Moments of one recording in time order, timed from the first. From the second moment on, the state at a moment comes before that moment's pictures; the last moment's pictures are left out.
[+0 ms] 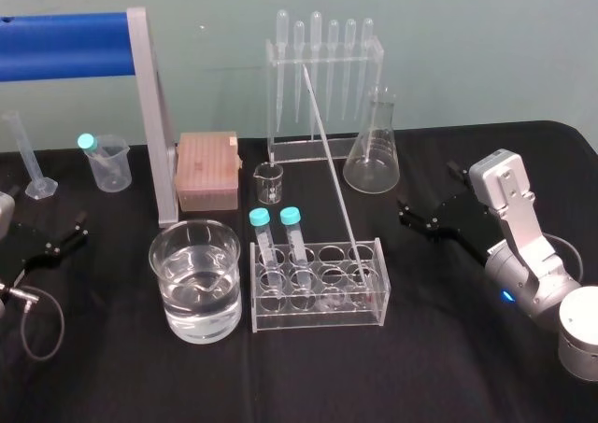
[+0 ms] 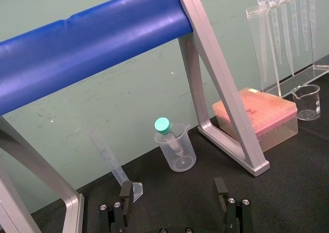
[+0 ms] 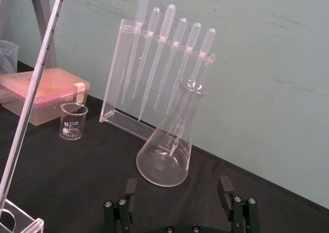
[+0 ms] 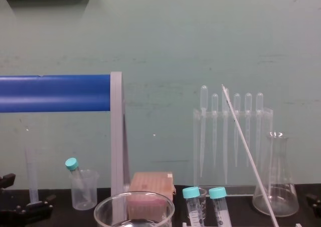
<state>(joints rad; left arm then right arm) -0.20 0.60 0.45 -1.41 -0.25 -0.12 0.03 0.20 0.60 -0.45 -1.41 0.25 -0.12 -0.03</state>
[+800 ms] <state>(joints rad) -0.20 0.60 0.45 -1.41 -0.25 -0.12 0.03 0.20 0.60 -0.45 -1.41 0.25 -0.12 -0.03</state>
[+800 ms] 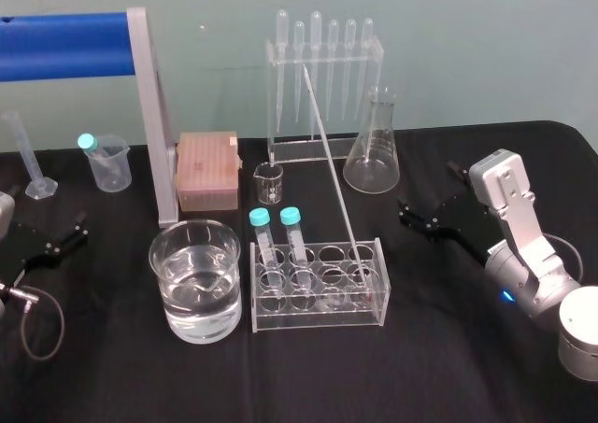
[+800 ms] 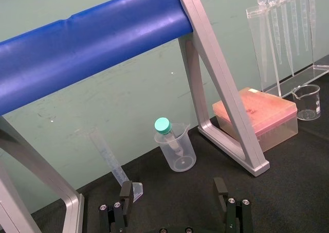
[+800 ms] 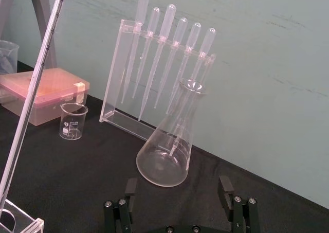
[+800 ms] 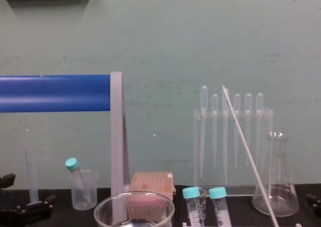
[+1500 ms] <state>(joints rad) -0.20 0.60 0.45 -1.41 -0.25 -0.12 0.03 0.20 0.60 -0.45 -1.41 0.25 -0.12 -0.03</state>
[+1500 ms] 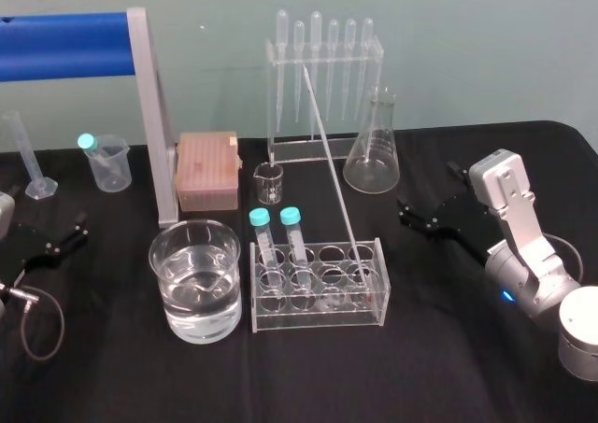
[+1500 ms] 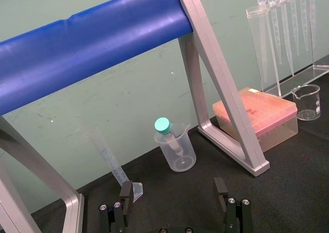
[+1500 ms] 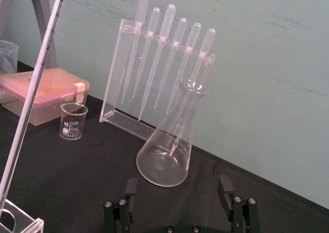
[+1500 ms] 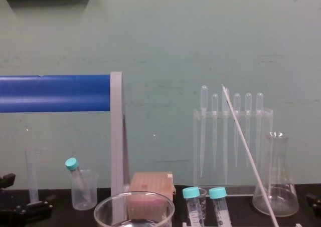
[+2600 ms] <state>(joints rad) -0.20 0.60 0.45 -1.41 -0.25 -0.12 0.03 0.14 0.58 -0.32 -1.52 0.39 -0.16 0.02</state>
